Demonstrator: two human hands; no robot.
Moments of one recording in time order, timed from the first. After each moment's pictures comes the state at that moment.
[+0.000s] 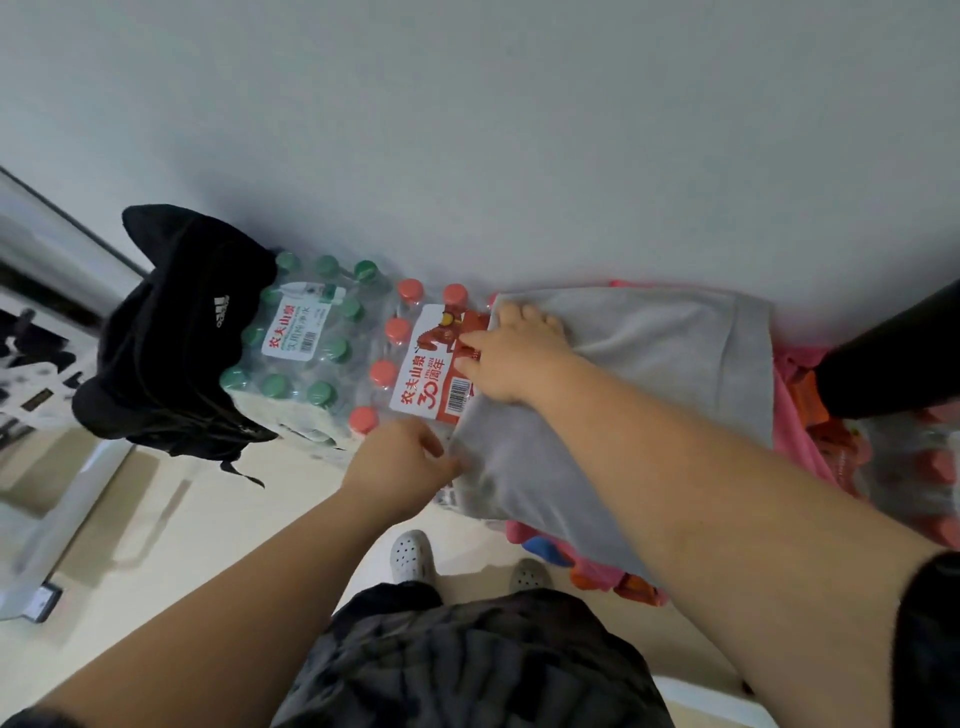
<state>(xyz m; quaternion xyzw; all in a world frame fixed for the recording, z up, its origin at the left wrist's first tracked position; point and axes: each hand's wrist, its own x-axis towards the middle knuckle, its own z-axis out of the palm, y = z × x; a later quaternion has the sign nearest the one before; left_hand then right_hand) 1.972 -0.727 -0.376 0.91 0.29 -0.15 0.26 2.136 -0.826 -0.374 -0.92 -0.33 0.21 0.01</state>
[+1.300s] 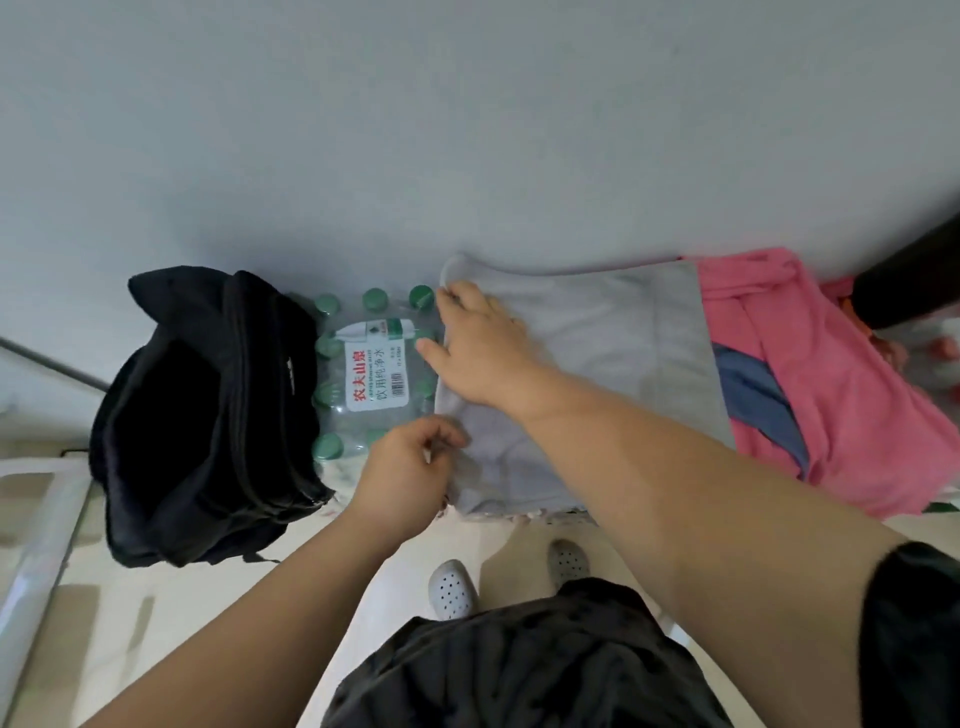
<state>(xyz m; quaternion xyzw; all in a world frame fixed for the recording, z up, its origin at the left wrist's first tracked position) 1.957 -0.545 -0.371 0.83 0.16 -0.13 0.51 2.089 -0.648 -0.362 -0.96 -0.17 0.12 0.20</state>
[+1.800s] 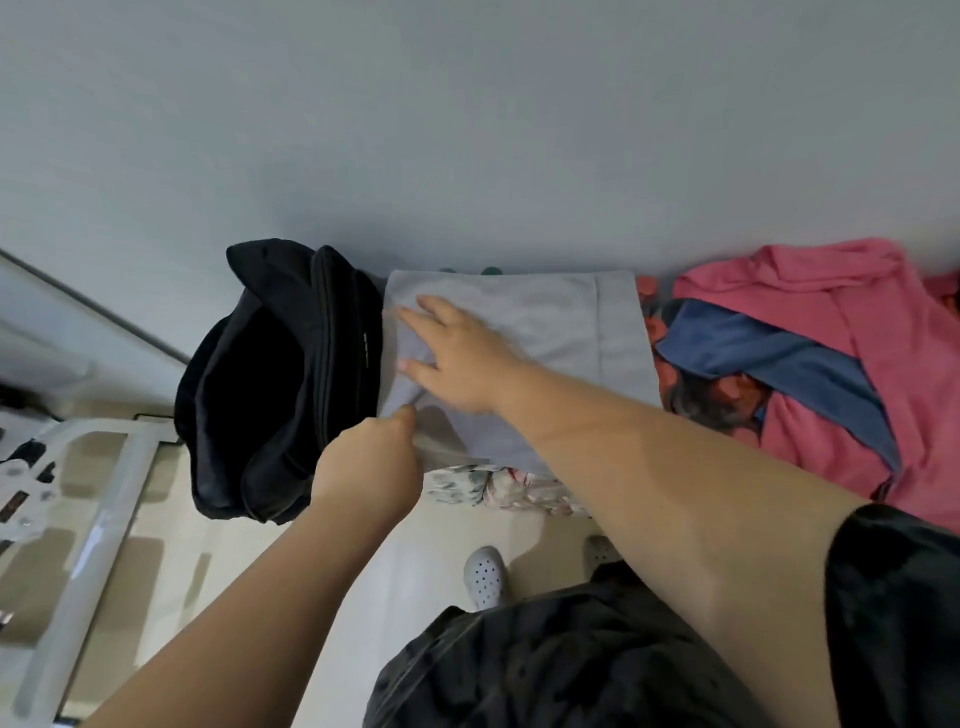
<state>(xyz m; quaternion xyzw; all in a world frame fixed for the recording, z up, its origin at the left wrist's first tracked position) 1.934 -0.461 -0.361 0.98 0.10 -0.16 0.07 2.063 -0.571 -0.379 -0.90 -0.30 0.19 0.26</state>
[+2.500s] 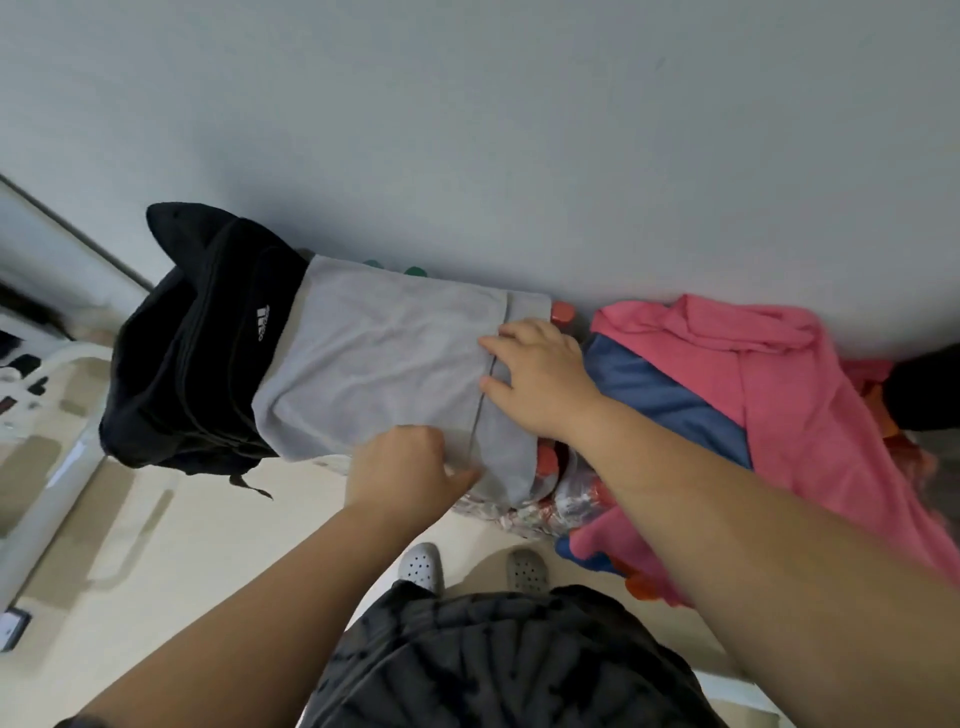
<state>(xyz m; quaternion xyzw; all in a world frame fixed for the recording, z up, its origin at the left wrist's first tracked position) 1.963 -0.643 -0.379 0.98 0.16 -0.13 0.08 2.107 -0.776 -0.390 -0.93 -0.31 0.15 0.15</state>
